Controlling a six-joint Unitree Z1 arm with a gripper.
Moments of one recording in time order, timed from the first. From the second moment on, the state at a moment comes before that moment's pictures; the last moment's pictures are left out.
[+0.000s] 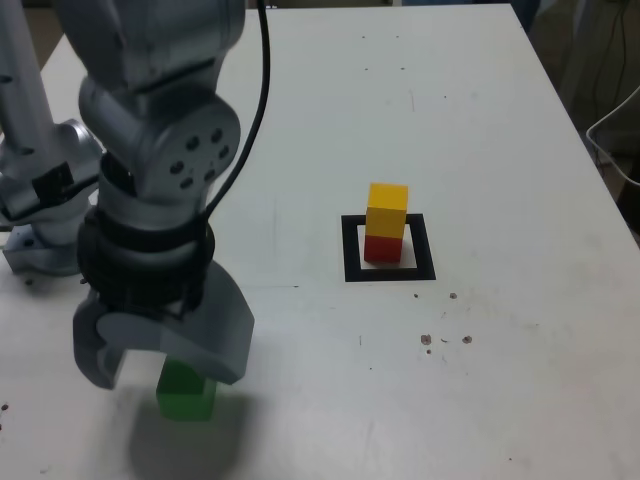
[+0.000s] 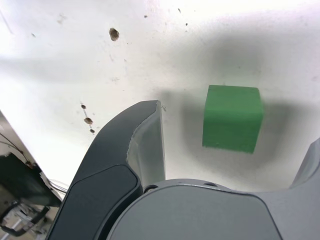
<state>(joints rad) -0.81 1.82 -1.16 1.11 -0.20 -0.73</state>
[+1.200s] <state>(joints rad) -0.81 1.88 -1.10 0.94 -0.13 -0.70</state>
